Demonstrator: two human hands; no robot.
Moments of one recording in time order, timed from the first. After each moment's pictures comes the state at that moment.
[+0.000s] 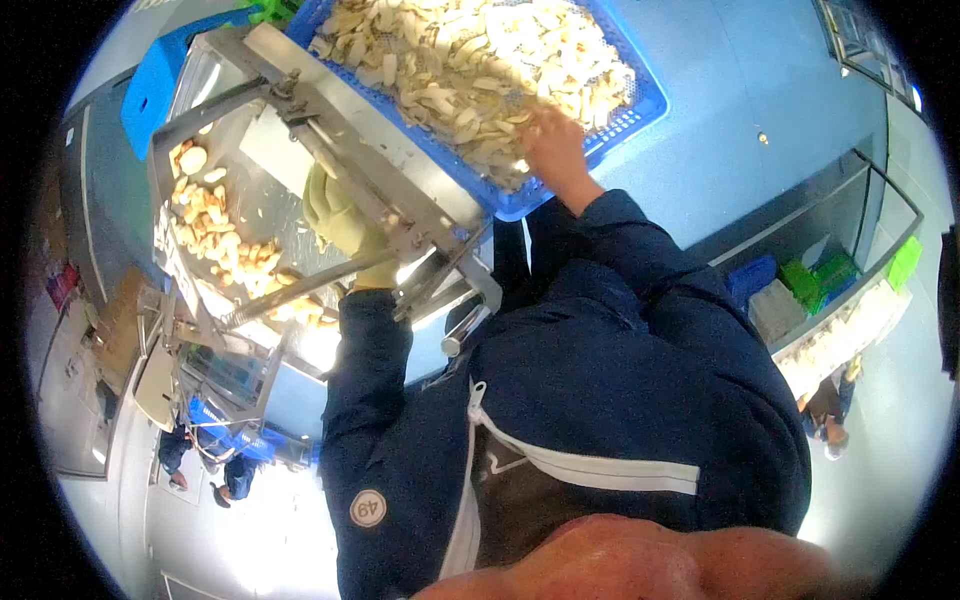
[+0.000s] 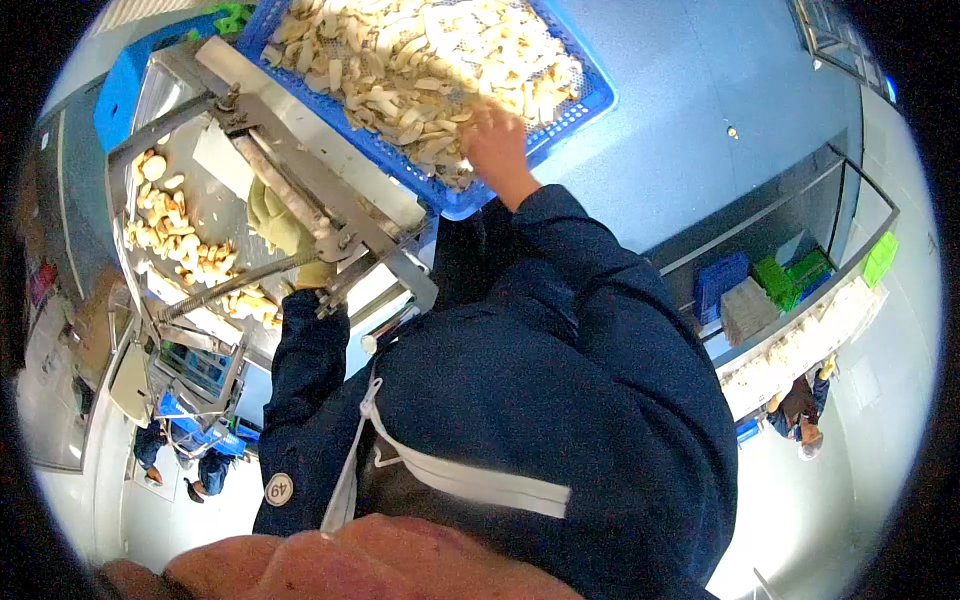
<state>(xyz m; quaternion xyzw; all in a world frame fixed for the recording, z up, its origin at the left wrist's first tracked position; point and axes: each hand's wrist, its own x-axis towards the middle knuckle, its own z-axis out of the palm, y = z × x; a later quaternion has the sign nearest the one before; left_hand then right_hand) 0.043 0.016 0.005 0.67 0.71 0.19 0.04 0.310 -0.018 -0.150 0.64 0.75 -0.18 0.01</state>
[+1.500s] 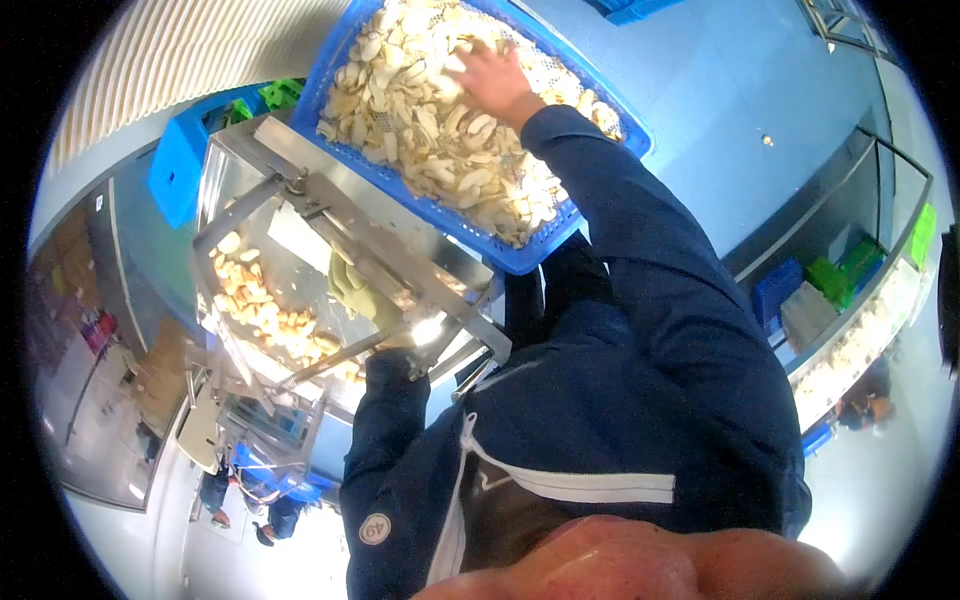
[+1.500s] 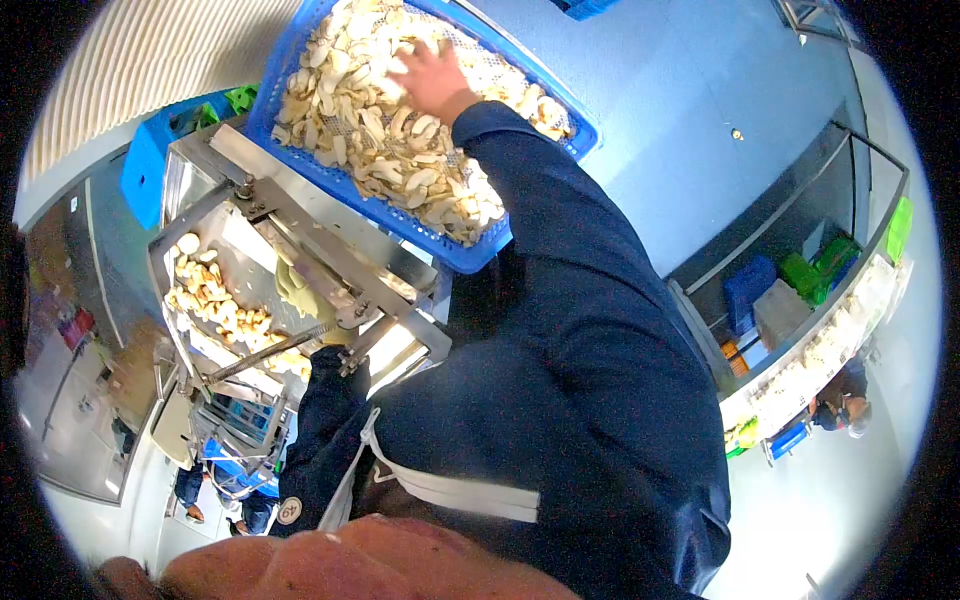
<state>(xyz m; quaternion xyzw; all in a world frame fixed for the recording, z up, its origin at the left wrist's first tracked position) 0.025 0.016 -0.016 0.63 0.75 0.20 0.05 0.311 0.199 -0.159 0.56 0.82 -0.10 -0.03</state>
